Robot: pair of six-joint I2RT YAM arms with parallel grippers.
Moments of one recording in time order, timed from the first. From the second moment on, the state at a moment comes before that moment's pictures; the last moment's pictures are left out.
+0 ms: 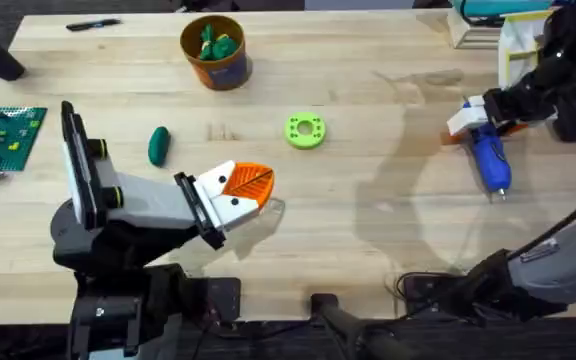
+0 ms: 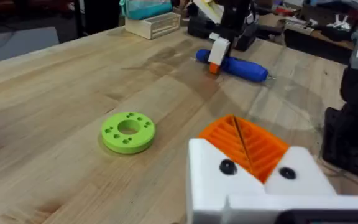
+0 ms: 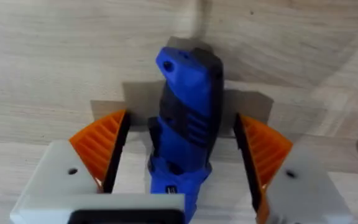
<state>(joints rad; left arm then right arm) 0.11 0.01 0.02 -0.13 1.15 -0.03 -0.36 1.88 1.30 -0.95 -0.02 -0.46</state>
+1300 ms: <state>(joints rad) 0.11 0.01 0.02 -0.13 1.15 -0.03 -0.36 1.63 1.31 -1.04 -0.17 -0.42</state>
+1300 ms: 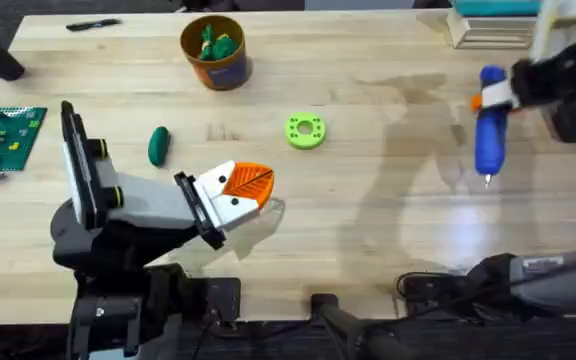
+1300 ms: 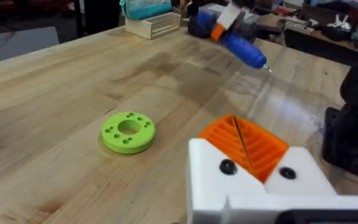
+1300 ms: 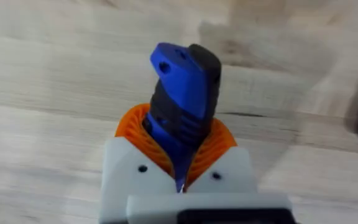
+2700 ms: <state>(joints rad) 0.11 0.01 0.02 -0.13 1.15 -0.03 0.52 1.11 0.99 0.05 -0.70 -0.11</state>
